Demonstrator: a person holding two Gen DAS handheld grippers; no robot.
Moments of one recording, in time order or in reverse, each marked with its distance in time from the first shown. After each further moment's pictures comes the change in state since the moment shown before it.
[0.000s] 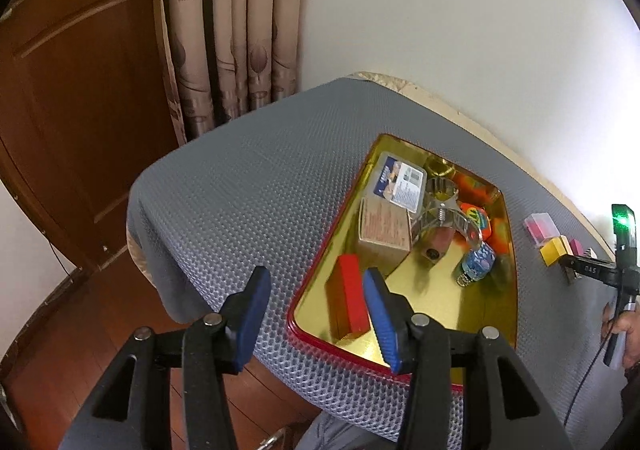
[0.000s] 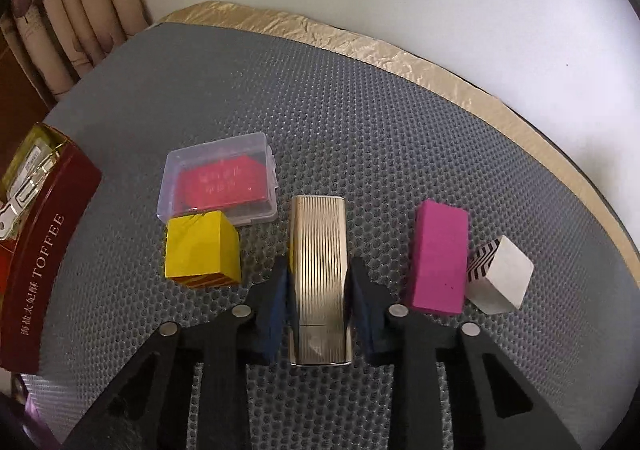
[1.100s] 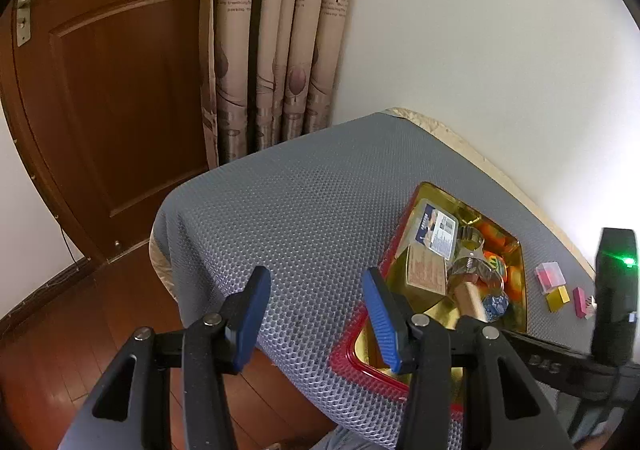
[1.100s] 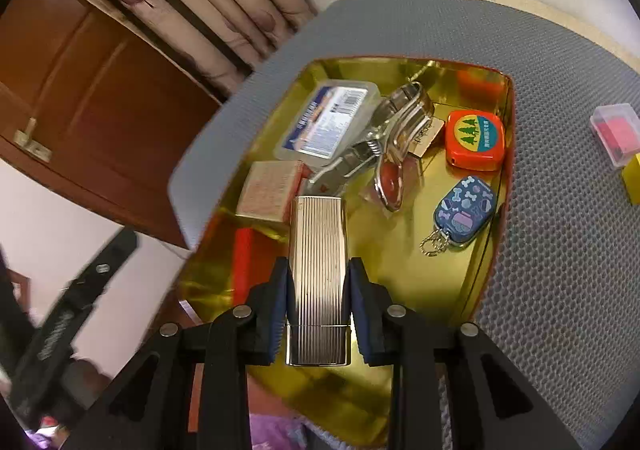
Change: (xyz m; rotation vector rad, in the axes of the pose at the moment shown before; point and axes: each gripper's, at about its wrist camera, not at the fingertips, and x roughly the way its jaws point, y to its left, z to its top) left arm -0.018 0.044 0.014 -0.119 -0.068 0.023; right arm -0.049 0.250 -0.030 0.045 0.067 0.488
